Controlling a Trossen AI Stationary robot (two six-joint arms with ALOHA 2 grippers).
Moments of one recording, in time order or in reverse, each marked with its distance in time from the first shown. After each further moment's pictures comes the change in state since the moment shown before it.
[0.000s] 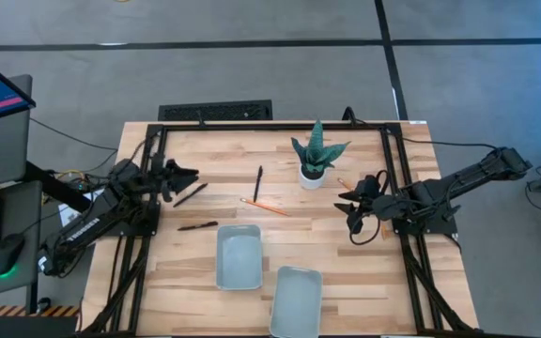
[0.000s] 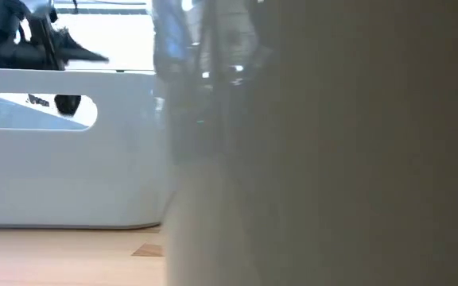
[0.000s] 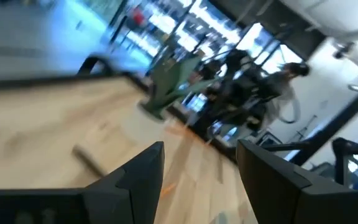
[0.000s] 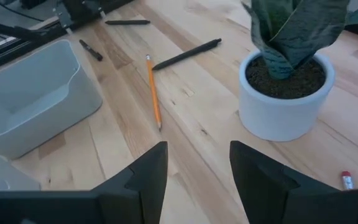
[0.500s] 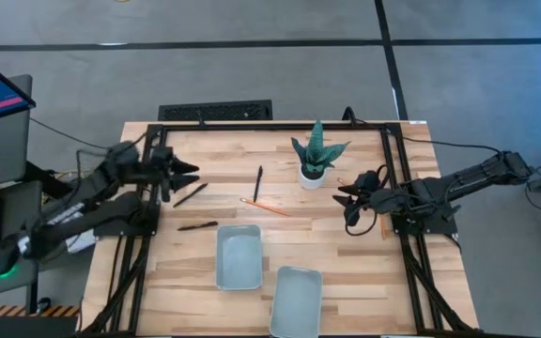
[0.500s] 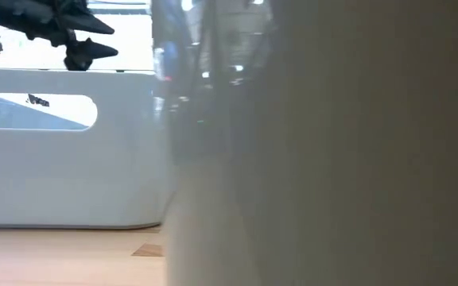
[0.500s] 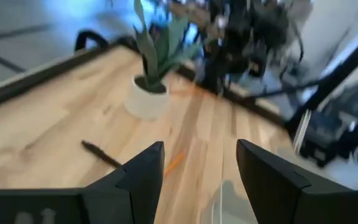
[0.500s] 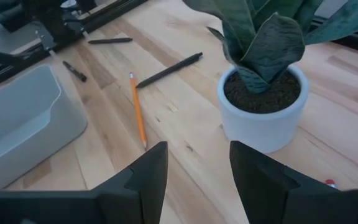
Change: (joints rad) left arm -0.114 0.409 0.392 -0.291 -0.027 0.335; right arm -0.080 0.000 0.001 0.032 0.002 0.000
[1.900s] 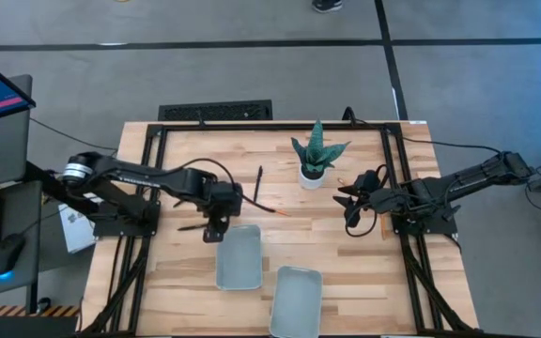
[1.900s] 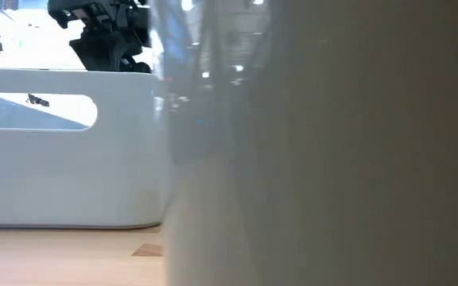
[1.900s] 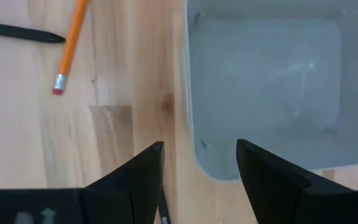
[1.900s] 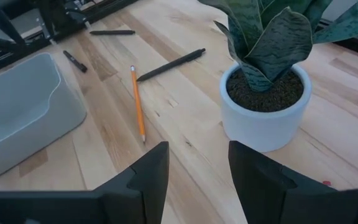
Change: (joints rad) left arm -0.650 1.046 0.595 -0.573 -0.356 0.232; right arm -0.003 0.000 0.000 -0.010 -0.019 -0.045
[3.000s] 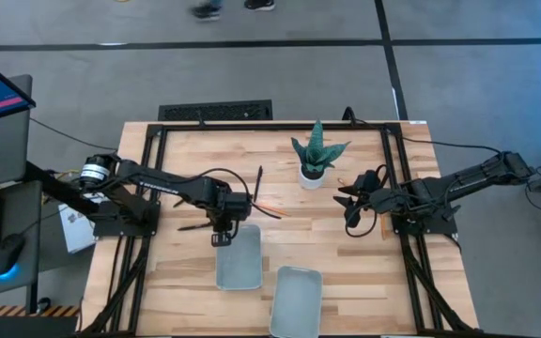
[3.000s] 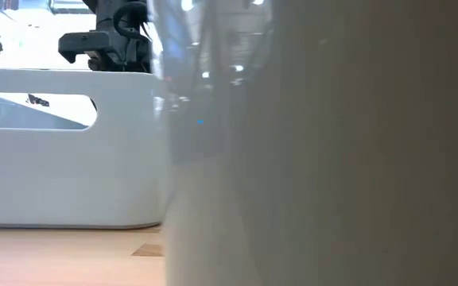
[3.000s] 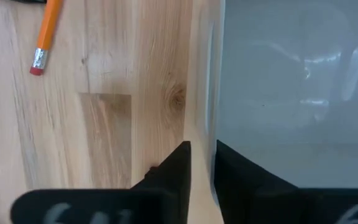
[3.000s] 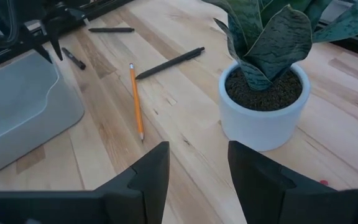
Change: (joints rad) left arm -0.012 0.142 0.000 0.023 -0.035 -0.078; right arm 0.000 0.000 0.000 -0.007 0.000 -0.007
